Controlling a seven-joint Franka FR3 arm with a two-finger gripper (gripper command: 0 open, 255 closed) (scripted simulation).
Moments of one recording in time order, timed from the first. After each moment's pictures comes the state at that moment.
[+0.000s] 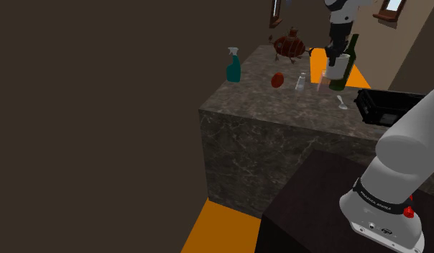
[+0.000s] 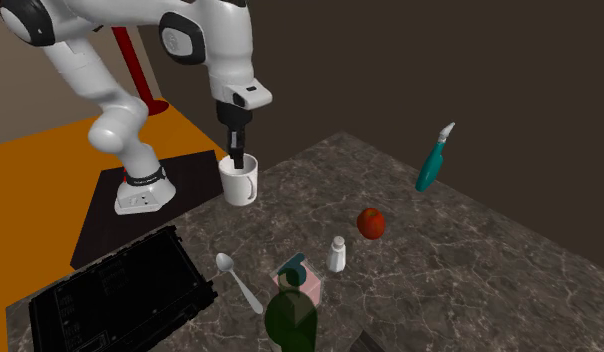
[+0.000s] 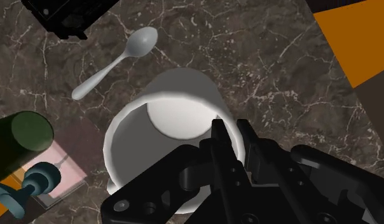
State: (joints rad) arm -0.28 -0.18 -0.49 -1.97 -0.19 1.79 -0.47
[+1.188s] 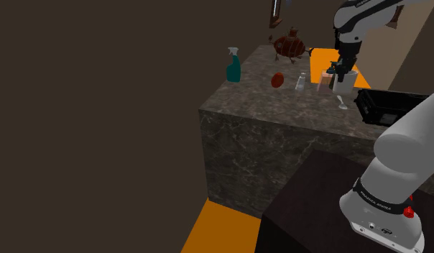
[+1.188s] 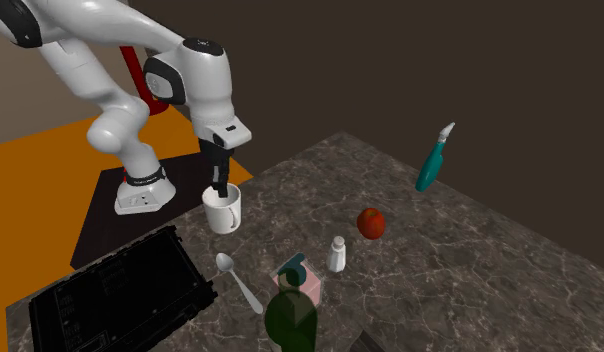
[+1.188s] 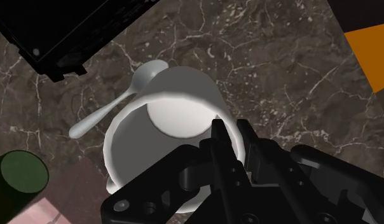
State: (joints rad) arm -0.32 -0.23 -0.55 -2.20 -0.24 1.97 -0.52
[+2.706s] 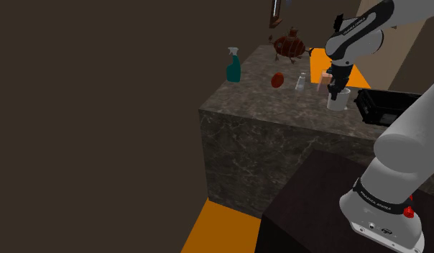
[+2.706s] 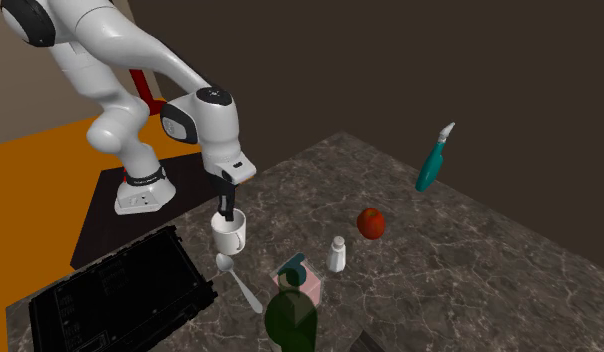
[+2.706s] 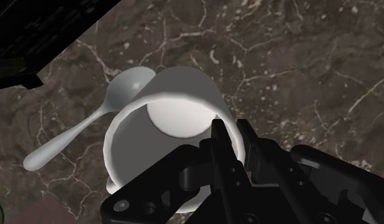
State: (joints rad) arm -0.32 -0.11 -0.59 -2.35 -0.21 2.22 -0.53
